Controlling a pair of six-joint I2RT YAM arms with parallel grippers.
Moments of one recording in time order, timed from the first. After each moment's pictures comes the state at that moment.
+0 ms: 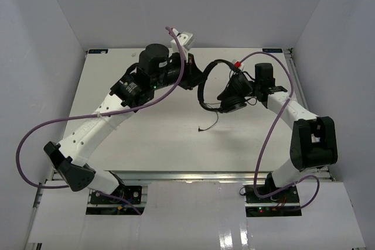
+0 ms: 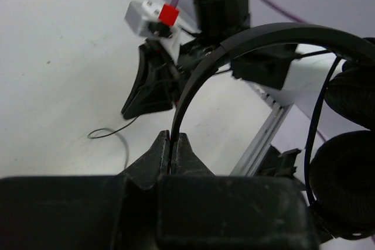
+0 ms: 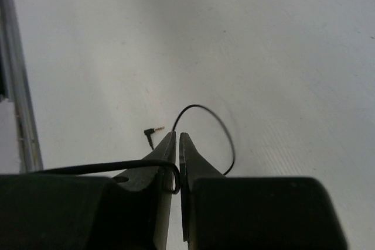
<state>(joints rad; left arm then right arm) -0.75 1.42 1.60 -0.45 0.23 -0.32 0.20 1.56 1.06 -0.16 -0.95 -0.29</state>
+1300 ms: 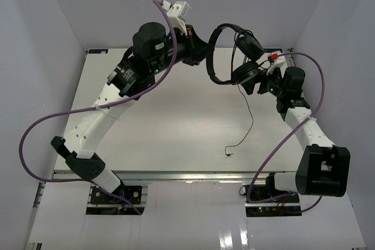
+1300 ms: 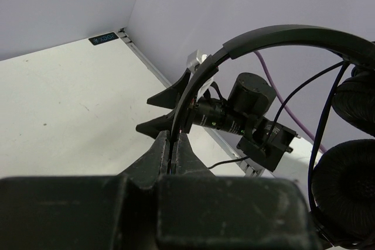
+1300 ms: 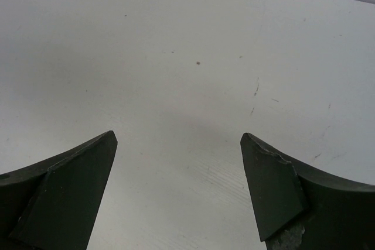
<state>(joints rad) -0.78 1.57 2.00 -0.46 0.13 -0.44 -0.01 1.31 0.87 0.16 -0.57 0.02</state>
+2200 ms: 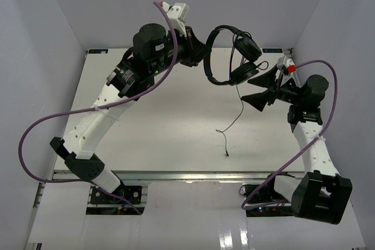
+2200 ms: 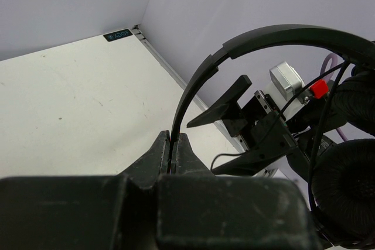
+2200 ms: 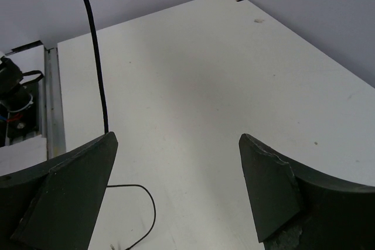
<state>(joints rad) -0.78 1.56 1.99 -0.48 0.09 -0.42 -0.14 1.10 0.80 0.42 -1.32 0.19</state>
